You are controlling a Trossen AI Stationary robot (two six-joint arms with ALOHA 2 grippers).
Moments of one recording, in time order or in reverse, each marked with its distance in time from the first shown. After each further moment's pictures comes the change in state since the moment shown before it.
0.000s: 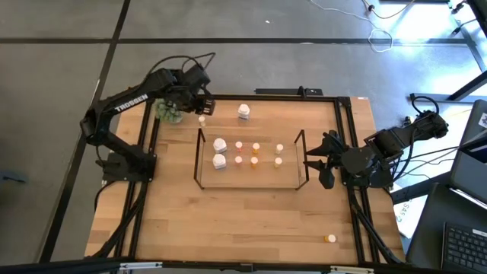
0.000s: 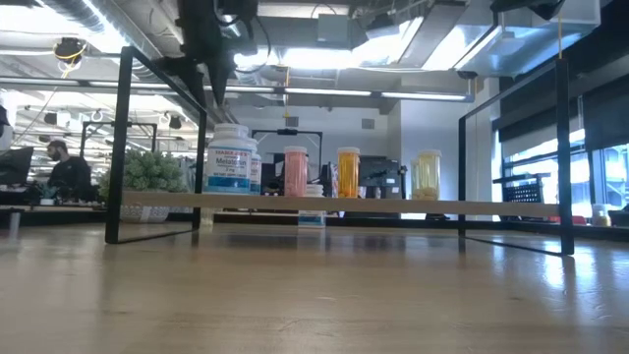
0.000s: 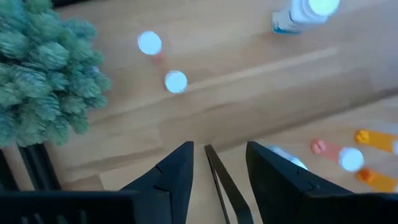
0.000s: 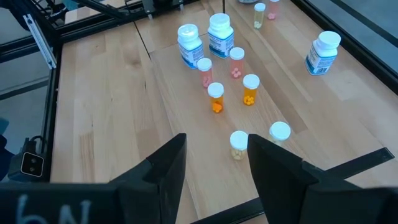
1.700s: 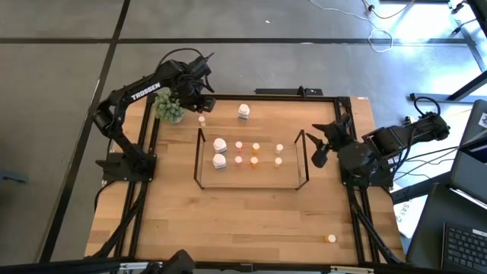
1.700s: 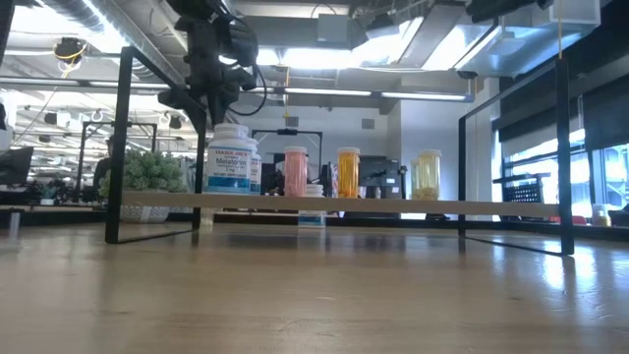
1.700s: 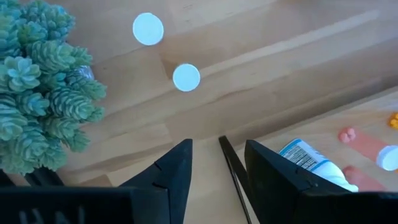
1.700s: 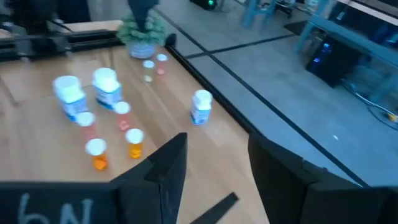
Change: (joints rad) left arm 0.184 0.153 0.000 -0.015 0.189 0.223; right arm -0.074 0.002 0.001 -0.034 0.446 -0.132
